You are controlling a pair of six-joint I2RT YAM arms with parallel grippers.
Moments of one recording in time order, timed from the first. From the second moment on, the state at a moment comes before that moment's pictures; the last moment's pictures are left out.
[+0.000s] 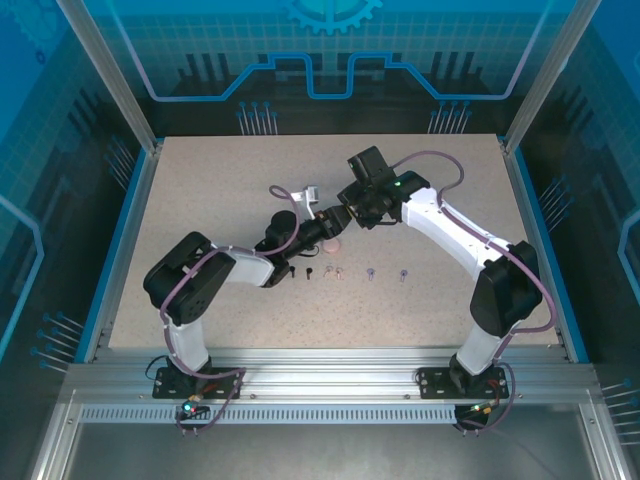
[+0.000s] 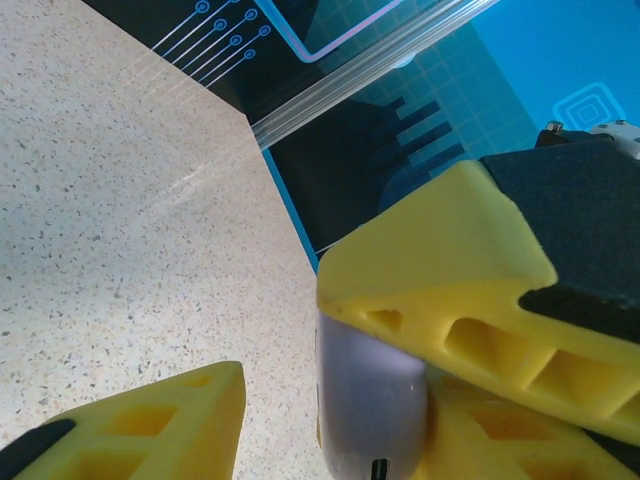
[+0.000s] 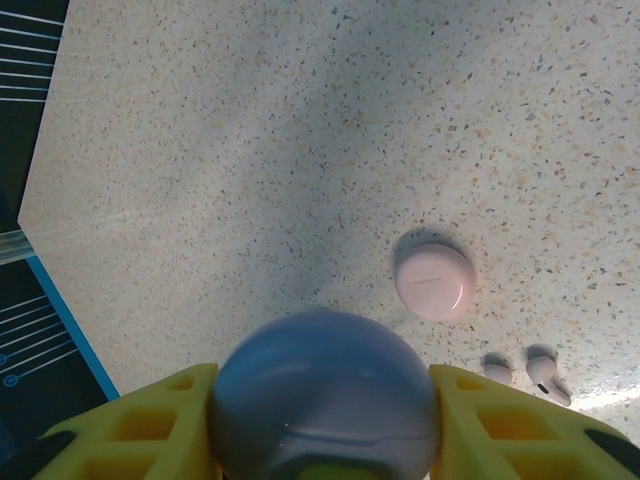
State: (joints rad) left arm -0.60 1.86 0.80 1.06 0.26 -1.01; right arm 0.58 1.71 1.53 -0.77 0.02 1.39
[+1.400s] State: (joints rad) left arm -0.44 1.67 0.79 0.92 0.68 -0.99; right arm 0.39 1.35 1.15 -0.32 -0.32 0.60
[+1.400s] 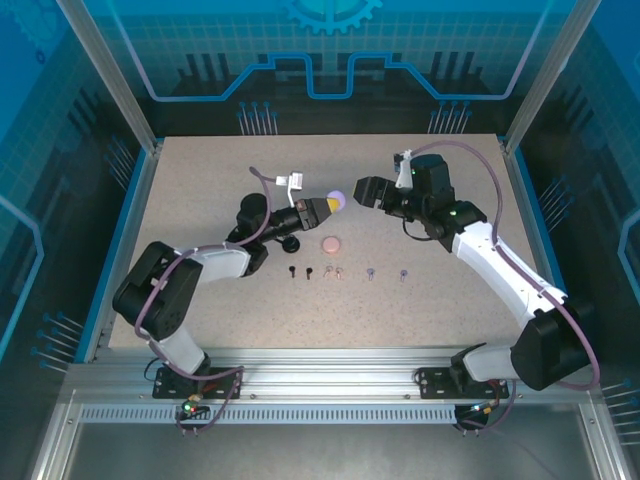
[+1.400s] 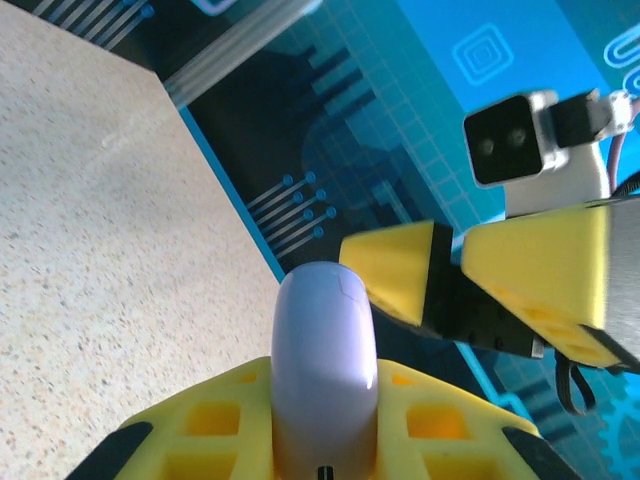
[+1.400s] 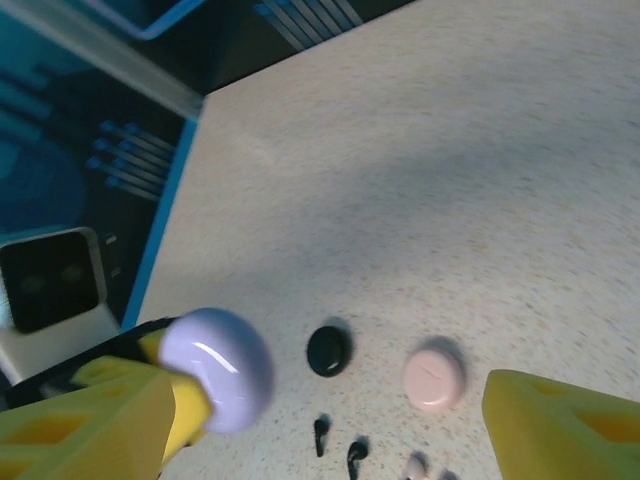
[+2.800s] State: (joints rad) left arm -0.43 1.57 0.91 0.54 0.80 -0.81; right arm 0.39 1.39 1.03 -0.17 -0.47 0.51
